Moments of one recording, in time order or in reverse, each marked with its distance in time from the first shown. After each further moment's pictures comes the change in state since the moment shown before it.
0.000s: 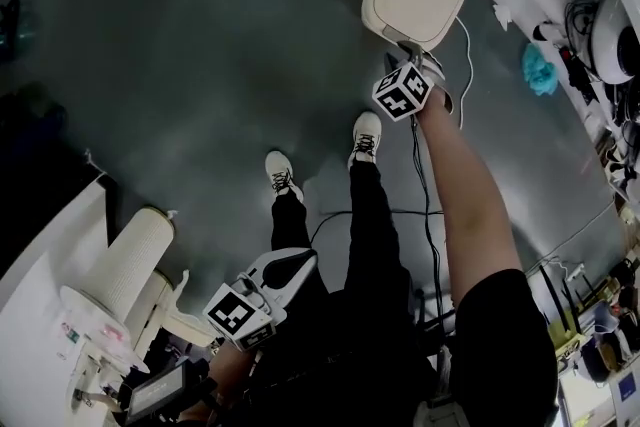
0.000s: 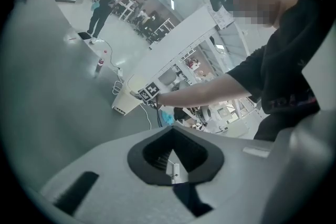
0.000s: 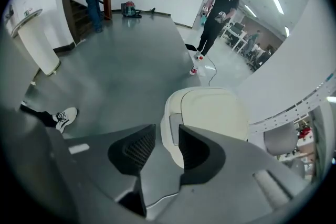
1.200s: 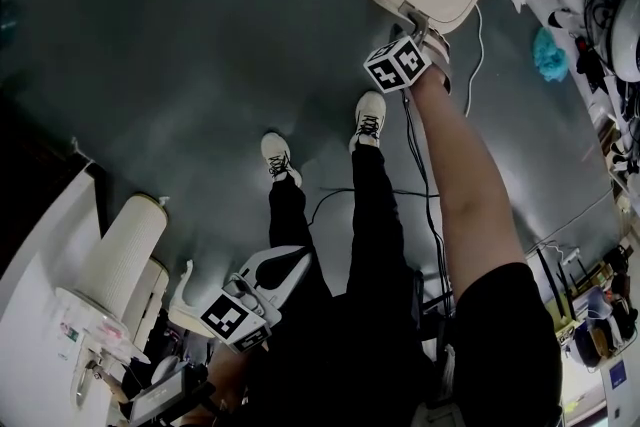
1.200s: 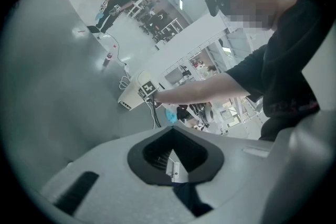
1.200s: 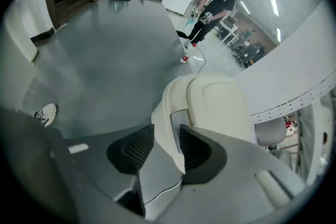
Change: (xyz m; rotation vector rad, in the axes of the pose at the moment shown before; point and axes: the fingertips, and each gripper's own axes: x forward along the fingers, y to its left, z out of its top) left arm -0.013 0.053 -0.022 -0.084 0.013 0.013; right arm 0.063 0.008 -0.005 0.032 0.137 -0.163
